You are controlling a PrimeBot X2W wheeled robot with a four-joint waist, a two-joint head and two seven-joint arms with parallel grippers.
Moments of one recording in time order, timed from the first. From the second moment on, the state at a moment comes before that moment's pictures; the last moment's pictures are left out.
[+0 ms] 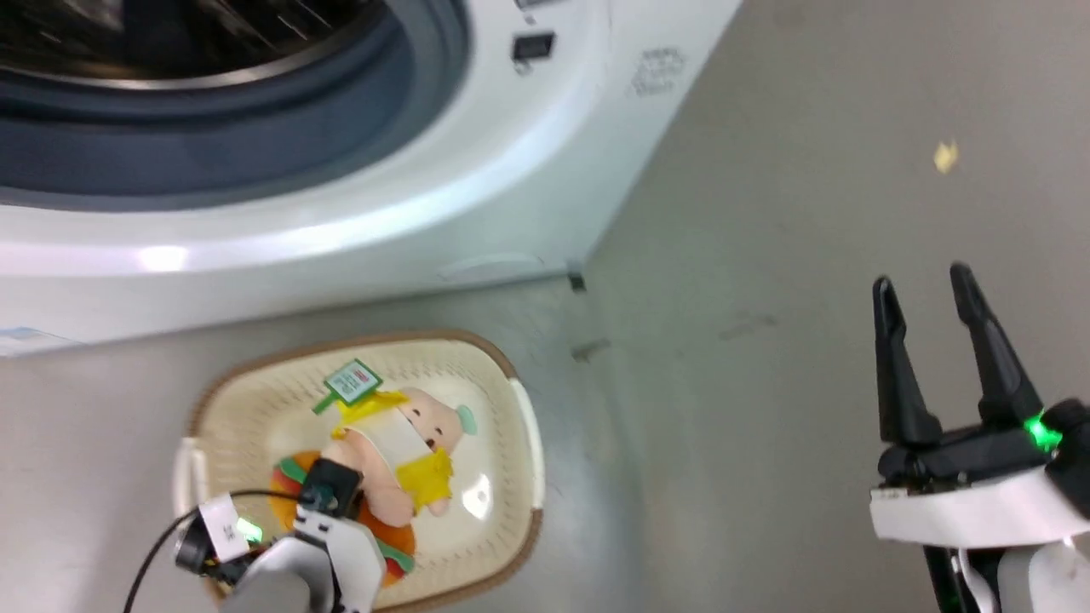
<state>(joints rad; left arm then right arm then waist) -0.58 0.21 -0.53 1.24 -0.20 -0.06 -0.24 -0.14 -0.05 -0.03 -0.12 0.18 0.13 -0.26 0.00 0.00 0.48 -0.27</state>
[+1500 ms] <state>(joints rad) -0.62 0.30 -0.09 0.24 -0.16 -0.05 -0.20 -0.12 -0.05 0.01 -0.12 0.22 0.13 -0.26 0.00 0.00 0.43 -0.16</state>
